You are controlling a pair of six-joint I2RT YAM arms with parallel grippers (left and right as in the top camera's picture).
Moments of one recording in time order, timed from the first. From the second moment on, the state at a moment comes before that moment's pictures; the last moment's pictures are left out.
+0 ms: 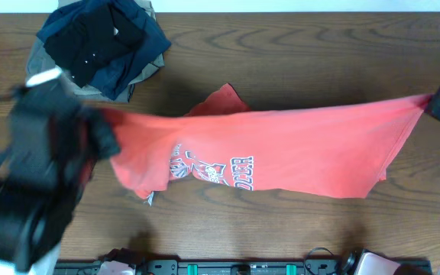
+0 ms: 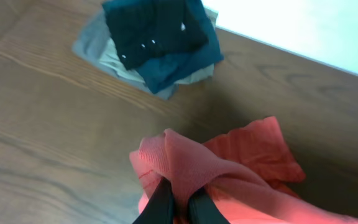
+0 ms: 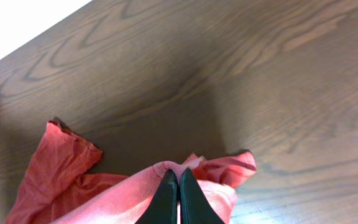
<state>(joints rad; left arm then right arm) -0.26 1.18 1.79 -1.41 -0.32 -0.50 -0.41 1.42 1.78 -1.36 -0.25 0.15</state>
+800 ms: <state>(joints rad) -0.27 1.58 2.29 -0.78 -0.36 -0.19 -0.54 1.54 2.20 -0.93 -0.38 0.27</state>
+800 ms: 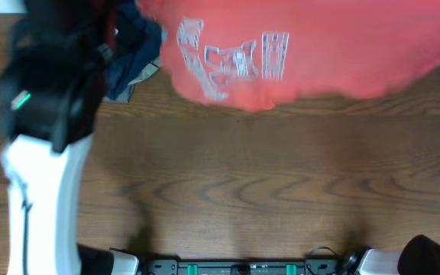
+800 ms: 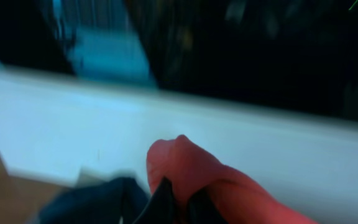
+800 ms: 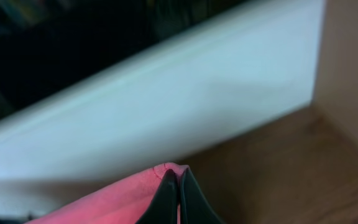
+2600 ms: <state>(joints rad) -0.24 1.96 2.34 -0.34 -0.36 -0.19 -0.48 1.78 2.30 -0.77 -0.43 0.34</state>
